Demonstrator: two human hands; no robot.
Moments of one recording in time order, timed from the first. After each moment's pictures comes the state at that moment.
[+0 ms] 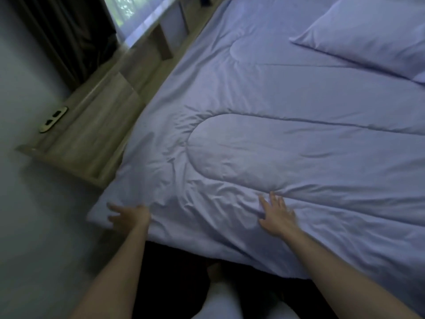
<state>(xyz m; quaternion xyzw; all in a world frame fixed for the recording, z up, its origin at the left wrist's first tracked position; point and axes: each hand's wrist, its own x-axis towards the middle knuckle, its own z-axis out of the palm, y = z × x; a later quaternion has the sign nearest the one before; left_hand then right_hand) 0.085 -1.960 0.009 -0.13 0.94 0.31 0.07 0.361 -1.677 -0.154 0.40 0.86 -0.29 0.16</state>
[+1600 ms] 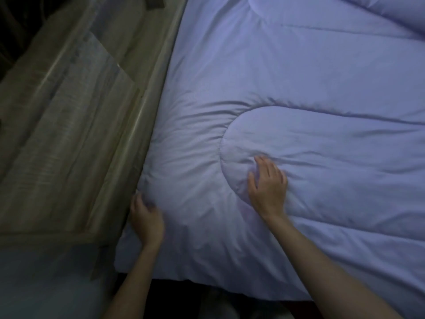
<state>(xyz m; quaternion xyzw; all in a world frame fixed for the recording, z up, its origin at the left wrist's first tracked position) -0.112 -1.938 -0.106 0.06 0.93 0.34 0.12 0.093 -1.701 -0.115 0.50 0.83 -0.16 -0.22</state>
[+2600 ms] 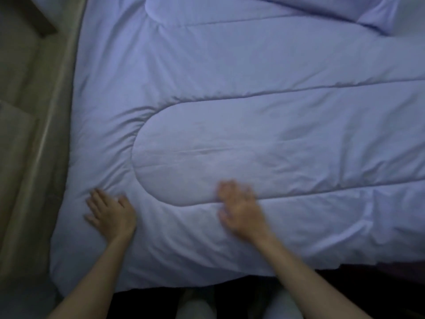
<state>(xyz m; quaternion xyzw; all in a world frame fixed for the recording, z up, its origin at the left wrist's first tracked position) 0.004 -1.816 -0.038 0.18 0.96 0.21 0.09 0.283 -1.713 -0.139 0.39 0.91 -0.11 -0.13</state>
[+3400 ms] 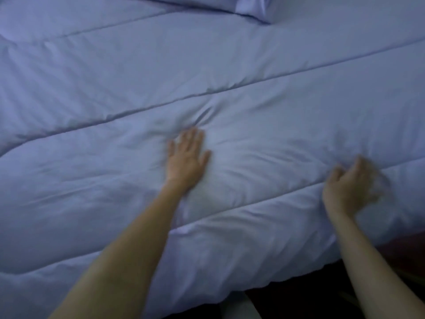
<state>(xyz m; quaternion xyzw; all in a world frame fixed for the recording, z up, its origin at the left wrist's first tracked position) 0.353 -1.459 -0.114 0.67 0.72 0.08 0.15 0.753 -1.455 -0.116 0.85 0.48 -0.11 -0.20</state>
